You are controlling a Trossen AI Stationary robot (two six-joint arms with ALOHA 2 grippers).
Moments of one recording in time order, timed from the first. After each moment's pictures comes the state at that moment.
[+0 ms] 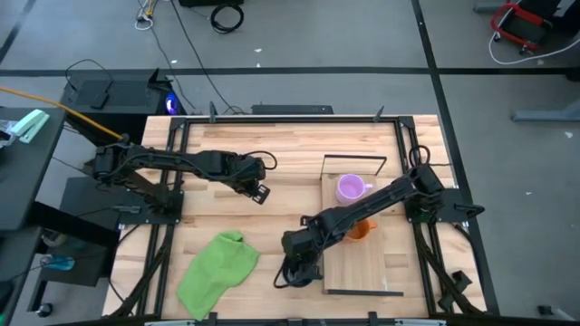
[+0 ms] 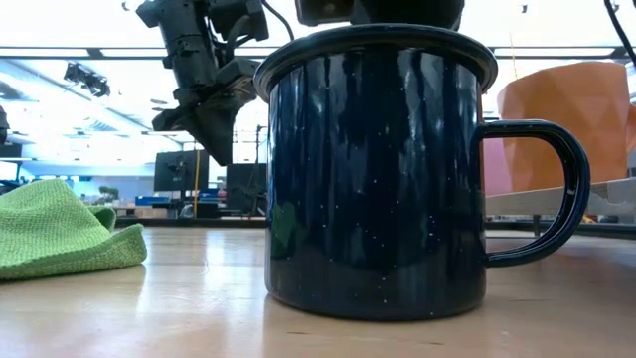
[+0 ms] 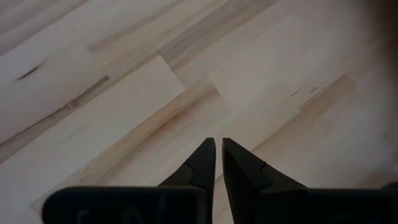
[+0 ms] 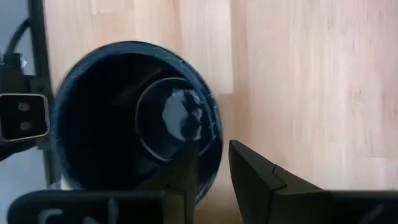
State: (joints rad) left arm 0.09 1.49 1.04 -0.73 -0.09 -0.87; right arm 0.37 2.03 1.65 -0.85 -0.06 0.47
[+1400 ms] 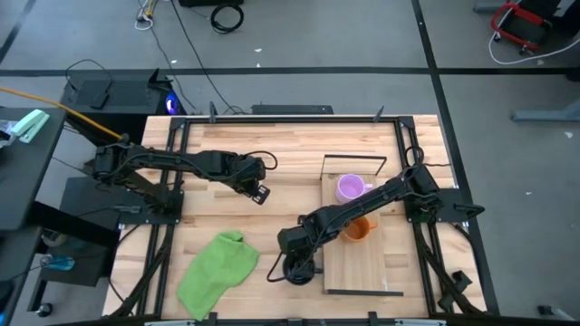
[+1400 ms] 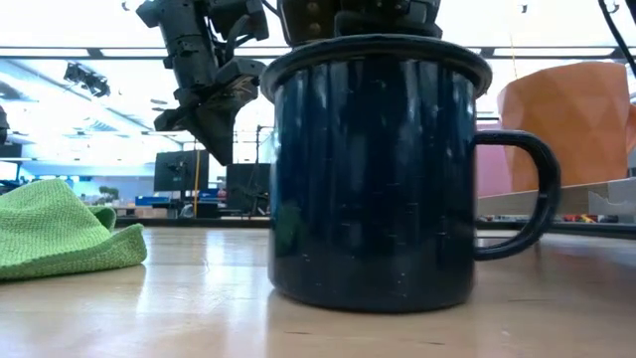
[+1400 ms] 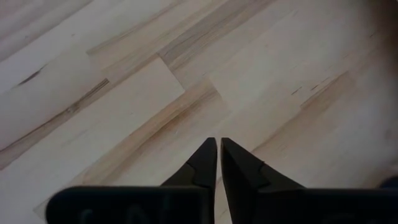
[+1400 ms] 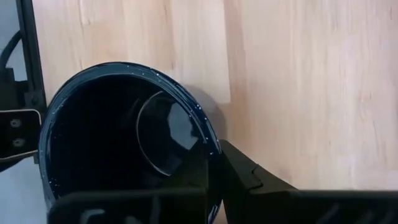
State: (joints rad) left arm 0.09 1.49 1.04 -0.72 -0.09 -0.84; right arm 0.34 2.07 1.66 -0.81 -0.09 0.48
